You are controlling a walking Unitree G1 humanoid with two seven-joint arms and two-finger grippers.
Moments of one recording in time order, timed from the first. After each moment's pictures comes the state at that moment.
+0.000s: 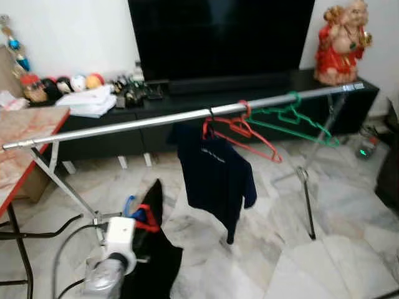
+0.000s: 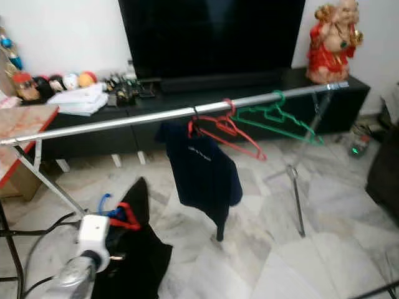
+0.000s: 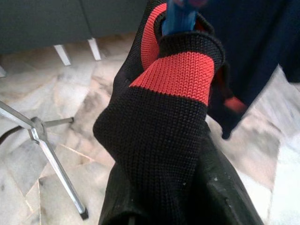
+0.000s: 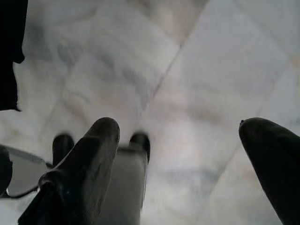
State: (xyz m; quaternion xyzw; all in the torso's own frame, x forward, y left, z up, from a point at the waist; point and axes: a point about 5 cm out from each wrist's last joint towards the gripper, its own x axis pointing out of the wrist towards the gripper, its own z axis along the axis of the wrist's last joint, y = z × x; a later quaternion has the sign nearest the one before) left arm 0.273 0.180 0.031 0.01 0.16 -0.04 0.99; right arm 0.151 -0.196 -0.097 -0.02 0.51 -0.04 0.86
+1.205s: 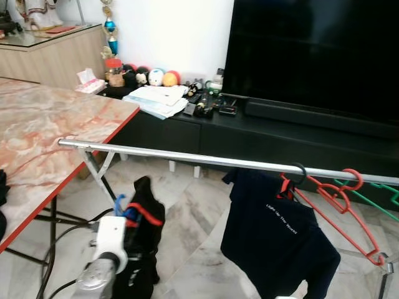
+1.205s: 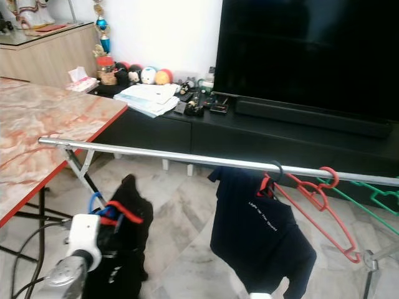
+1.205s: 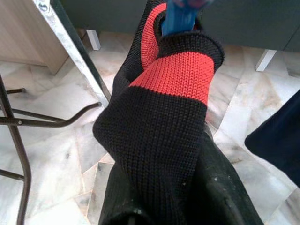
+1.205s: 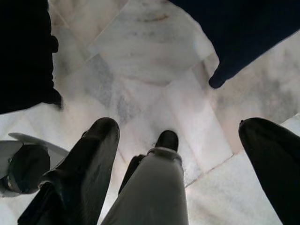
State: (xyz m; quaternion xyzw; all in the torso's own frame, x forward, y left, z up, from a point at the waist) left arm 0.270 0.202 0.032 0.02 0.16 0.02 0.99; right arm 0.164 -0.181 -0.093 0.00 0.50 0.02 0.87
